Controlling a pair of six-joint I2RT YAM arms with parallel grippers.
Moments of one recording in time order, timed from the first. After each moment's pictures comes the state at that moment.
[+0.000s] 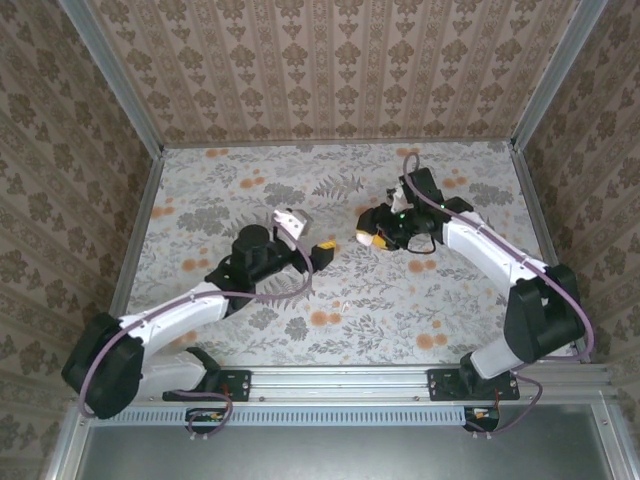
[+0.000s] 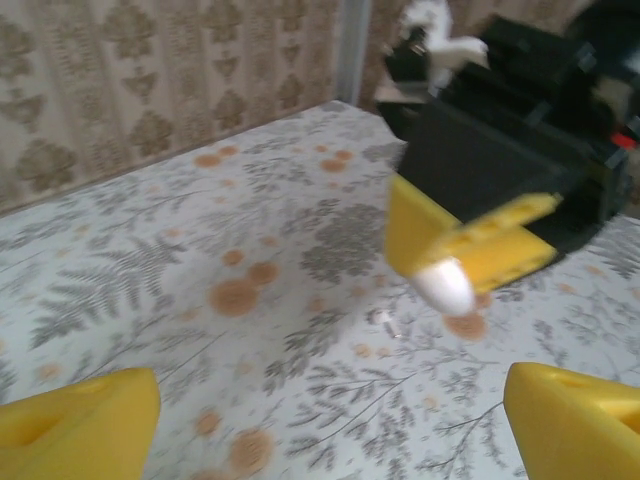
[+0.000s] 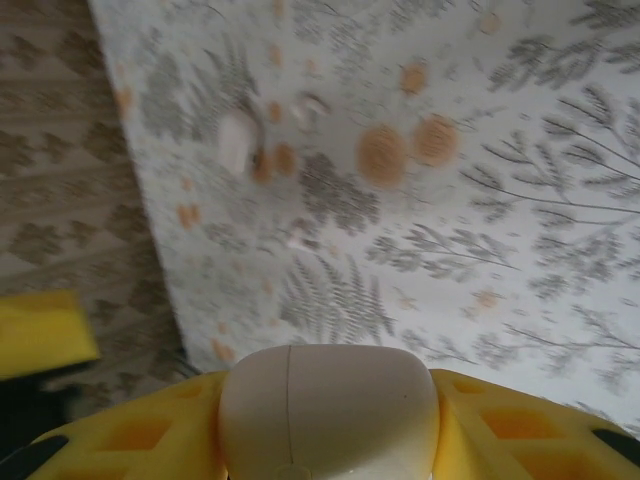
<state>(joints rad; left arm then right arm) -0.77 1.23 0.59 0.44 0.22 -0.05 0.35 1.49 1.13 -0.51 -0.57 0.90</state>
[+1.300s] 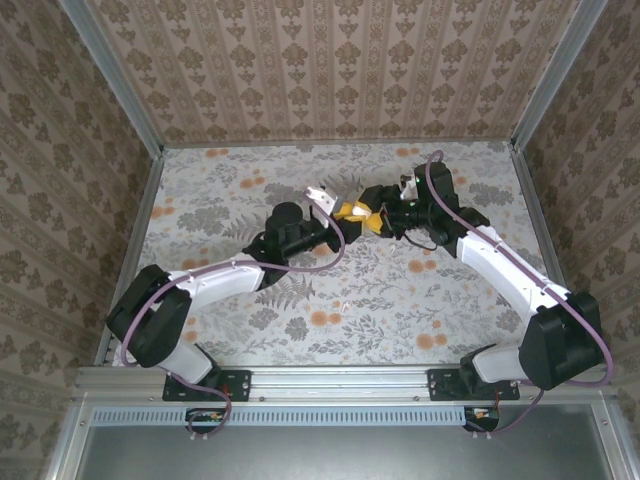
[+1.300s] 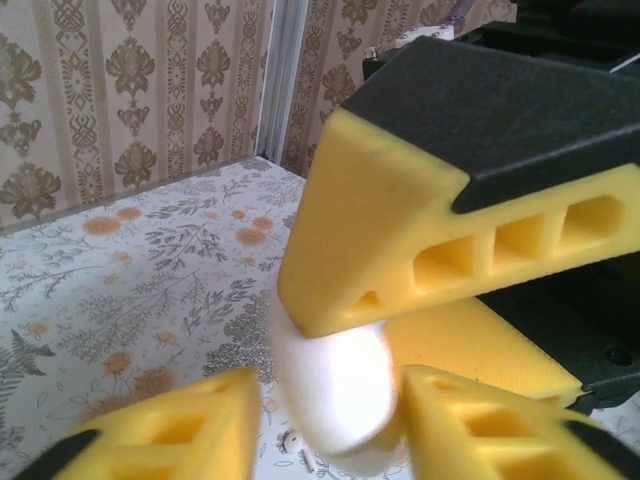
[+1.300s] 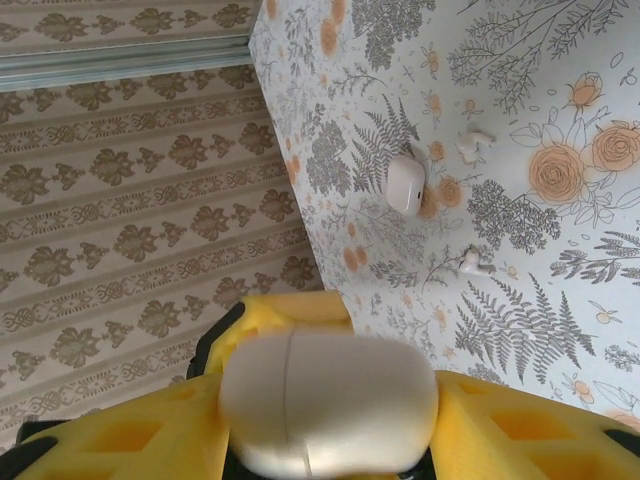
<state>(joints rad) -0.79 1.53 0.84 0.60 0.32 -0.20 0.35 1.36 1.07 -0.26 -0.58 1.29</state>
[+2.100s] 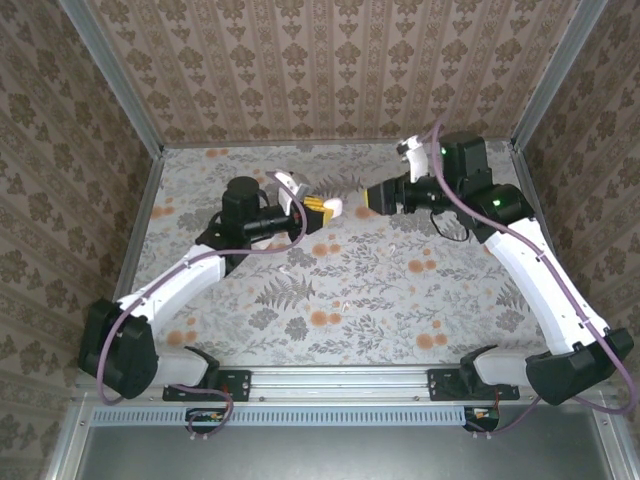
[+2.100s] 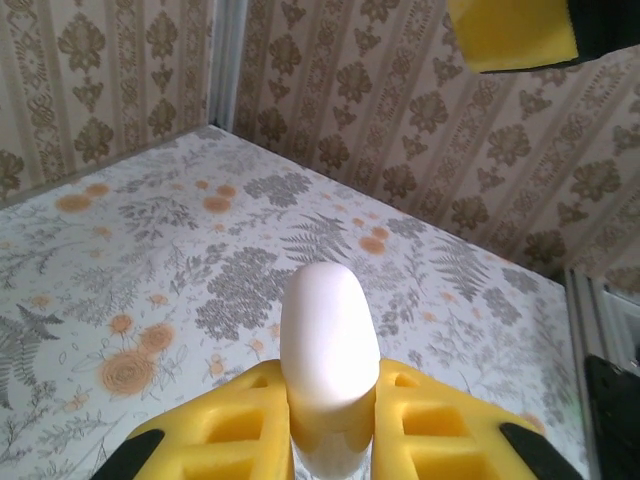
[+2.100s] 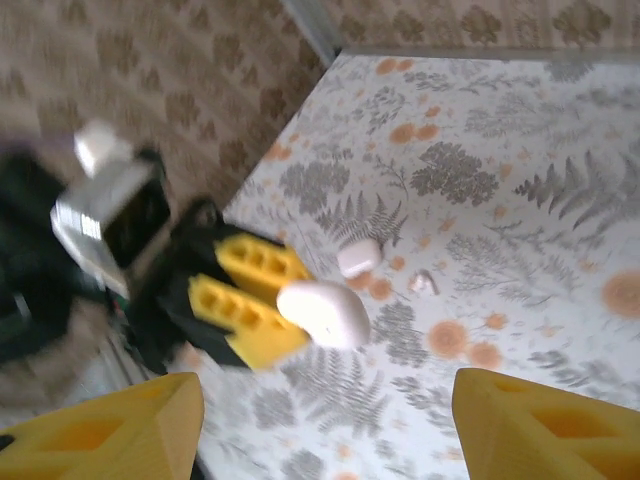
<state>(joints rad) -0.54 1.31 0.92 0.14 0.75 -0.08 0.37 1.28 1.46 -0.75 -0.55 0.10</state>
